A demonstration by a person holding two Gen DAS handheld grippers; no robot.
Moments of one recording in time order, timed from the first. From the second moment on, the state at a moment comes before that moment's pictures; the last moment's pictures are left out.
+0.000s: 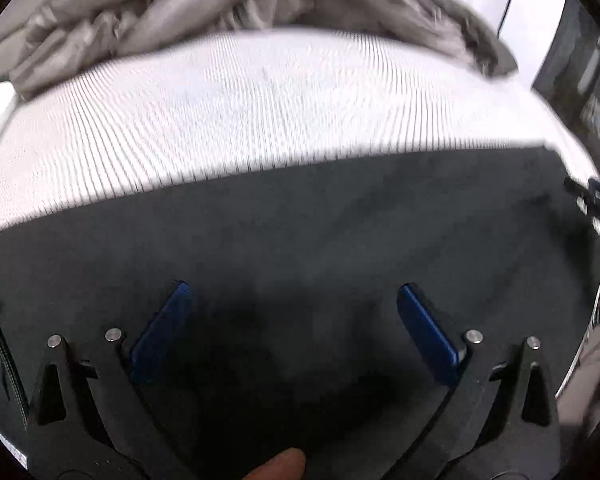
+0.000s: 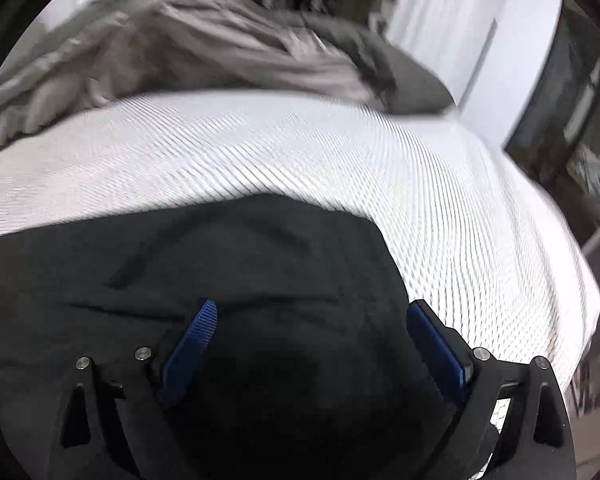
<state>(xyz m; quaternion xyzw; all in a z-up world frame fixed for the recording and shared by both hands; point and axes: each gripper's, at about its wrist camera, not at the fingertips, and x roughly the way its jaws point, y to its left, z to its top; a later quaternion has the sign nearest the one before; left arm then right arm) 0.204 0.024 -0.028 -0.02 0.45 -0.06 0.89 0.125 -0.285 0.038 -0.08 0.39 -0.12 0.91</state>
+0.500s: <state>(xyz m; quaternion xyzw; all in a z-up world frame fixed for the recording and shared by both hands) 0.230 0.019 -0.069 0.00 0.48 -0.06 0.88 0.176 -0.282 -0.002 -0.11 0.45 -0.15 0.88</state>
